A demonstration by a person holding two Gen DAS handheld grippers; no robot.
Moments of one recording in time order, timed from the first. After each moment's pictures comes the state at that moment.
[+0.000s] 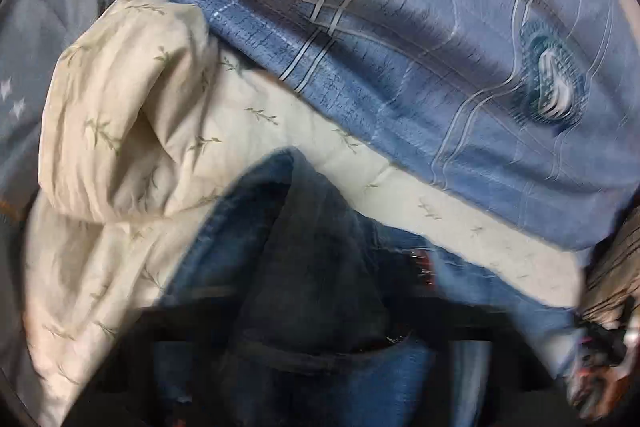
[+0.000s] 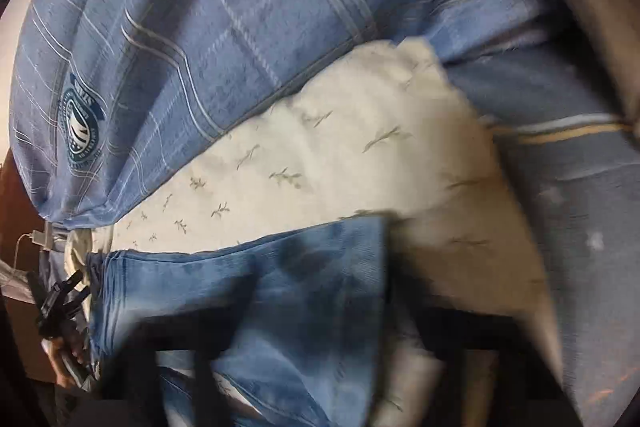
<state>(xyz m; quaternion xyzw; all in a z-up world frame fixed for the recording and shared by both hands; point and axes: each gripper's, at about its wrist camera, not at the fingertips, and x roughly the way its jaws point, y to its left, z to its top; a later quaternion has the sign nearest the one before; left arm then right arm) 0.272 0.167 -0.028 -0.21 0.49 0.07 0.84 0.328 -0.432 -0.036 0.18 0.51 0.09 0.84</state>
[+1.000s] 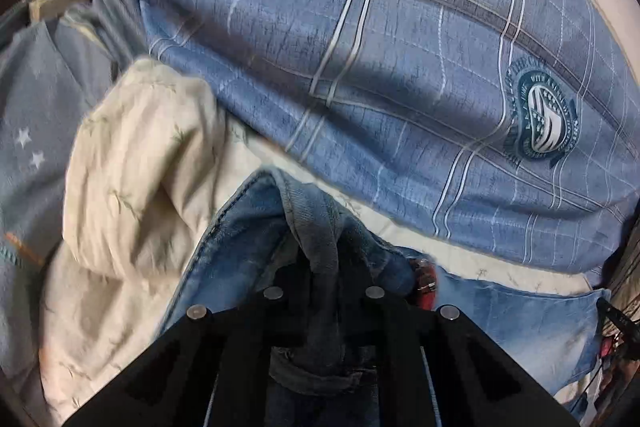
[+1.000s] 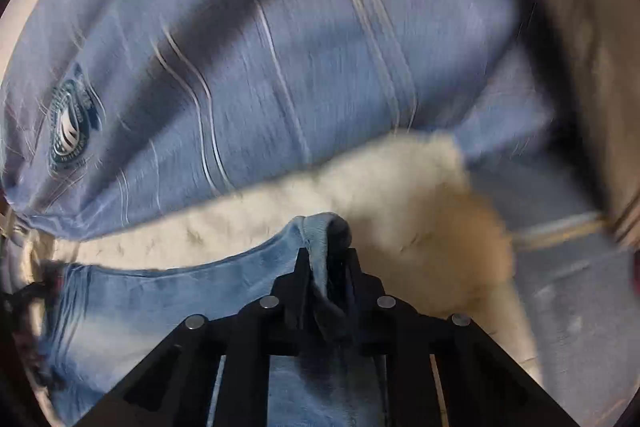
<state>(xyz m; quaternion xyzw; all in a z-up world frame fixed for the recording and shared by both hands) 0.257 0.151 -0.004 -0.19 0.39 0.10 0.90 0.329 -0.394 -0.001 0.07 0.39 0.03 0.92</state>
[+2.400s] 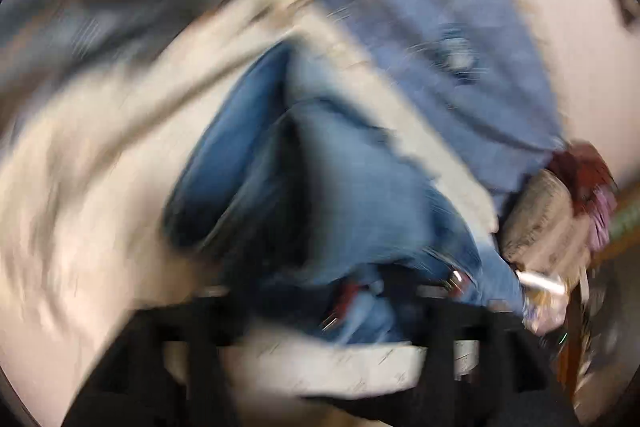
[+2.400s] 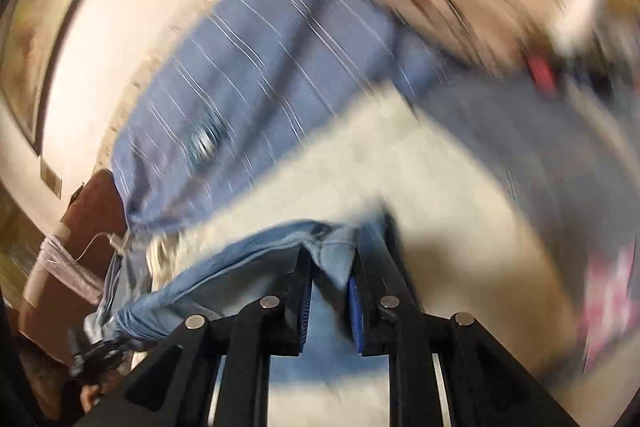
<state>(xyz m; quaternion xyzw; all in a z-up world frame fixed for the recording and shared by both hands) -0.026 0.177 -0.034 -0.39 0.43 -0.01 0.81 0.033 -0.482 -0.058 0.32 0.39 0.13 0.85</state>
